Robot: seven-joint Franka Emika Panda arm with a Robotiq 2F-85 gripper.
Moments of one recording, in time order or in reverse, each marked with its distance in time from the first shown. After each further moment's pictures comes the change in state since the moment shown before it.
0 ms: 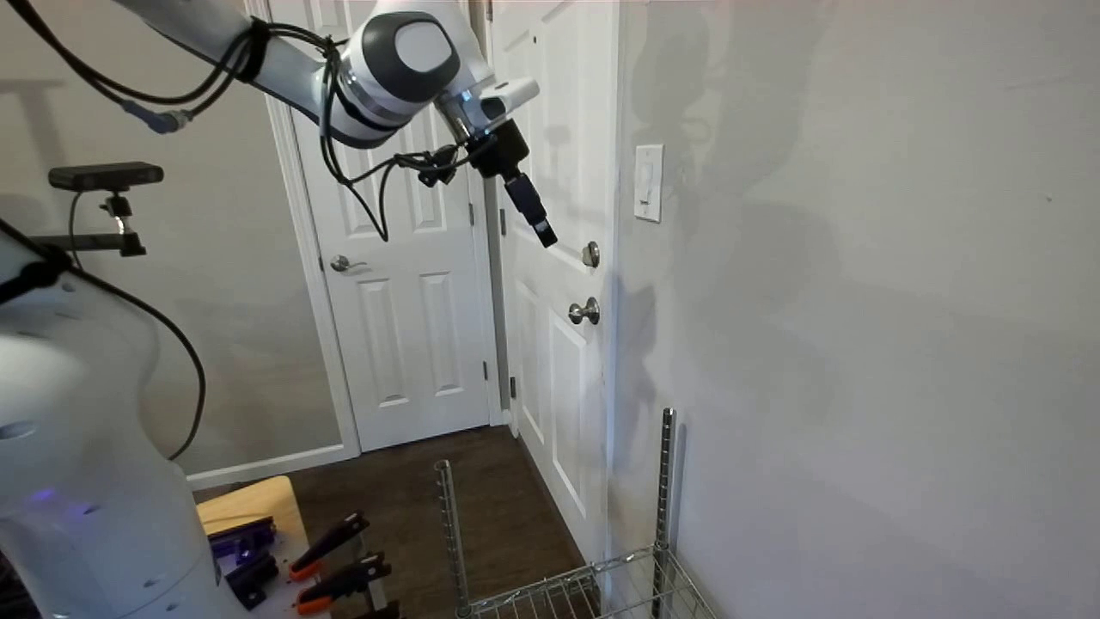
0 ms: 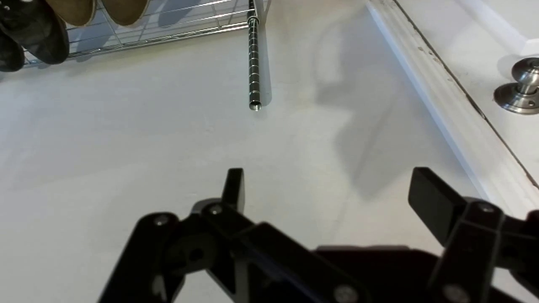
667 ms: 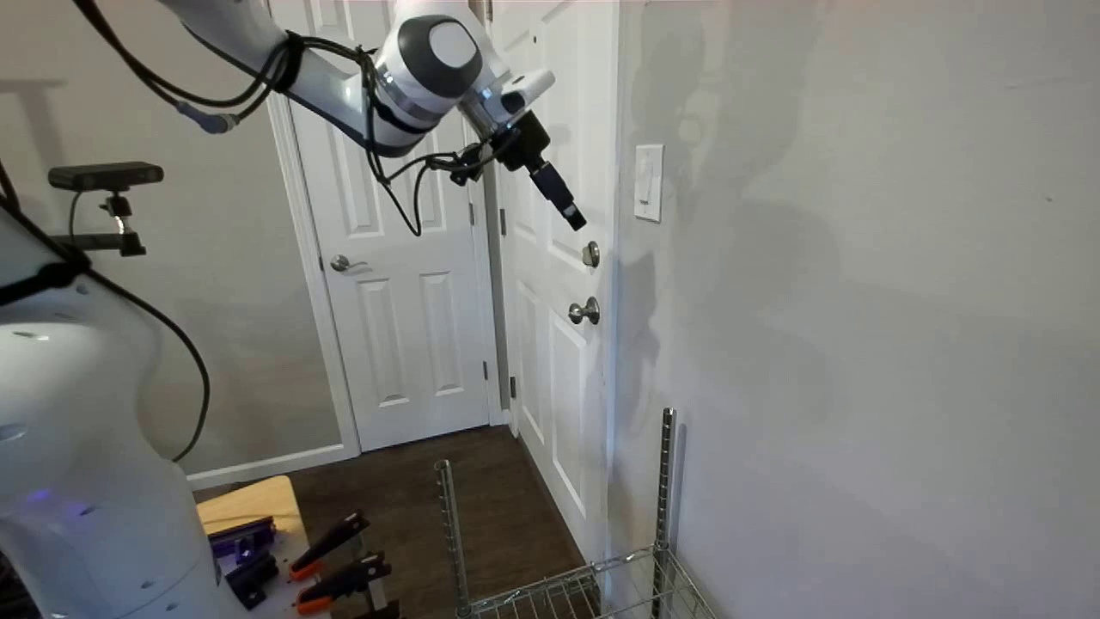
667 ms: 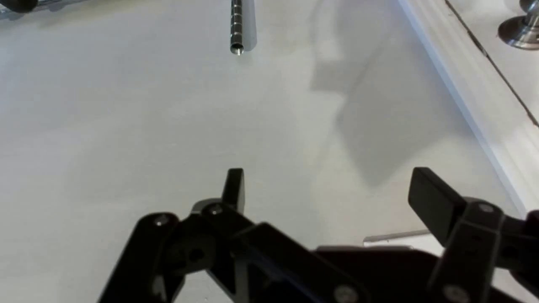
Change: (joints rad) arm -0.034 0.114 0.025 0.098 -0.191 0.094 0.164
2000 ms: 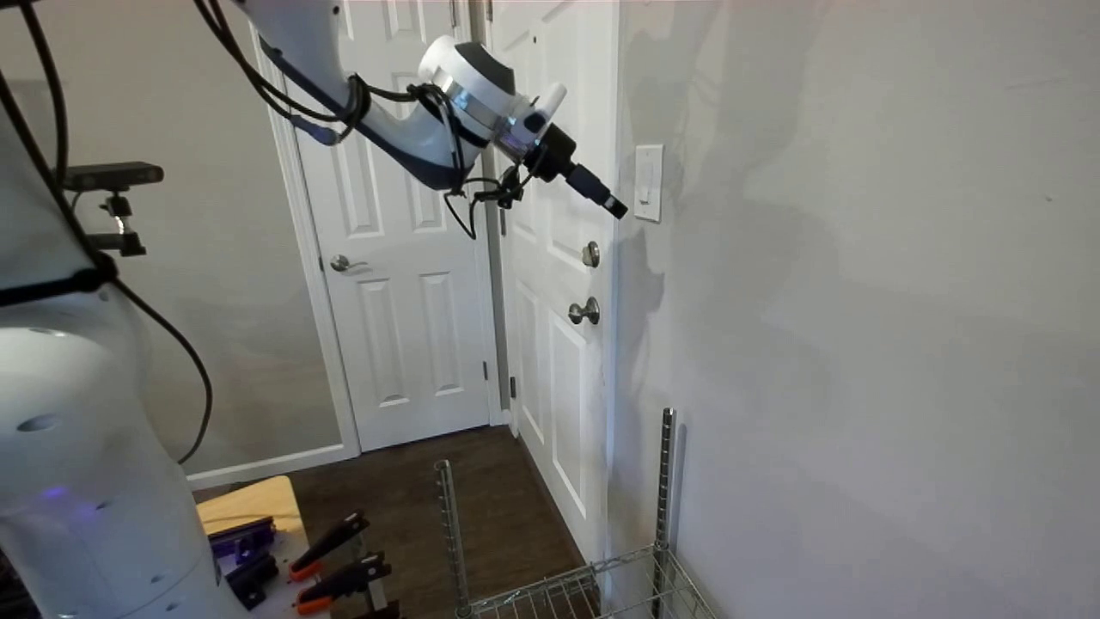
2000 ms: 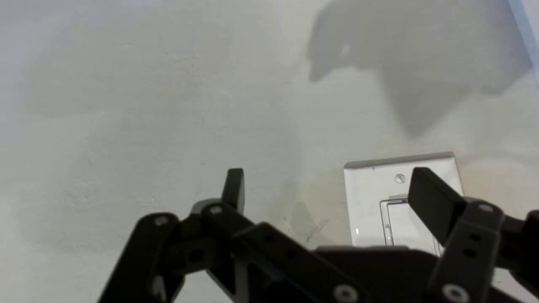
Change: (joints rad) arm 0.123 0.223 -0.100 0.176 -0.648 0.035 0.553
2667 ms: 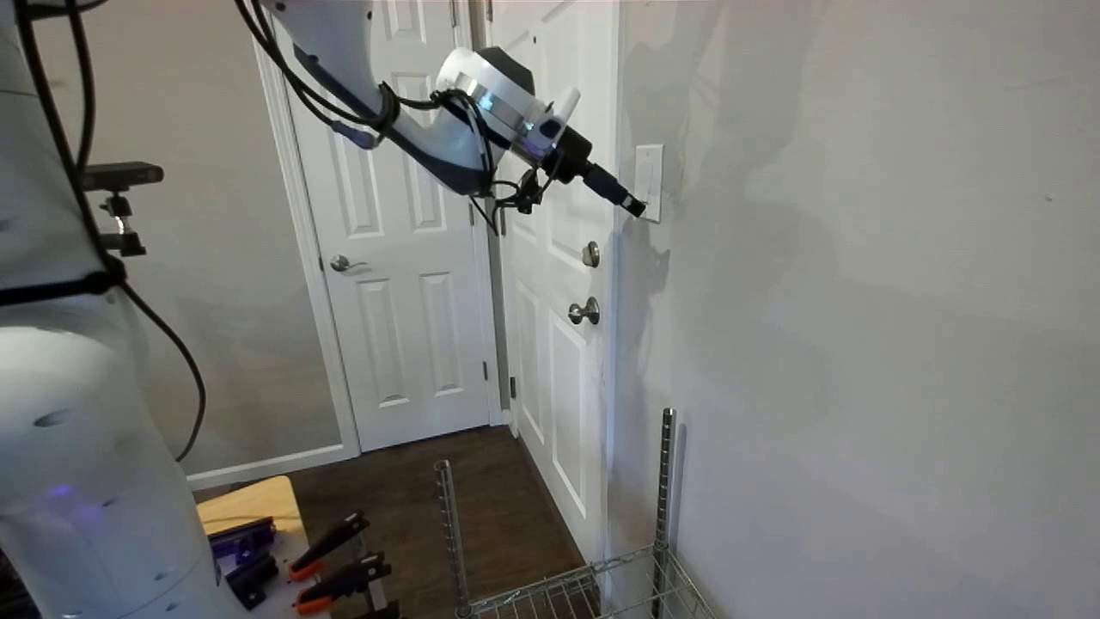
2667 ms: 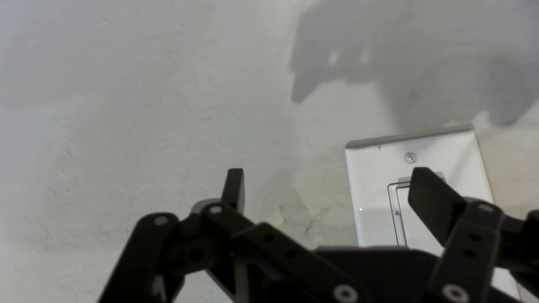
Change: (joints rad) arm 0.047 0.080 -0.063 0.079 -0.116 -0.002 0.122
